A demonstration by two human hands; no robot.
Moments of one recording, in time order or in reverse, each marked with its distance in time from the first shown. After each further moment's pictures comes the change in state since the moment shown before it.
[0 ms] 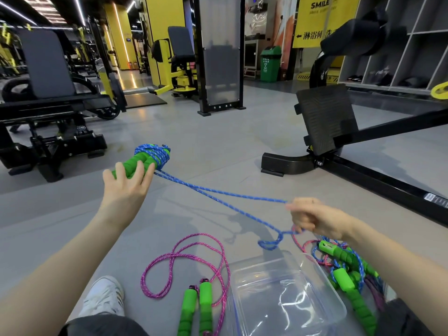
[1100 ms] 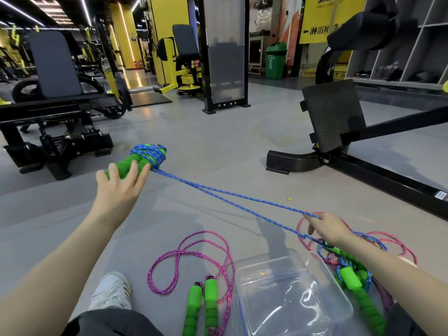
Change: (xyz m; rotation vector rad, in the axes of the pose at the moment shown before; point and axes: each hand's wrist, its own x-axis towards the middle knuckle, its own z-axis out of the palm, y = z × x) left_hand -0.017 -0.014 0.010 0.004 -0.046 -0.001; right_hand 0.003 0.034 -0.011 -0.956 0.487 0.253
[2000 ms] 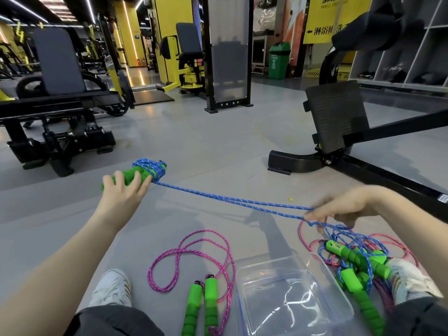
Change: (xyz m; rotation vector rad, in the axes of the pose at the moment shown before) left_hand -0.014 0.005 0.016 0.007 -0.097 0.087; right_hand -0.011 -0.045 -0.084 -0.092 -0.625 0.012
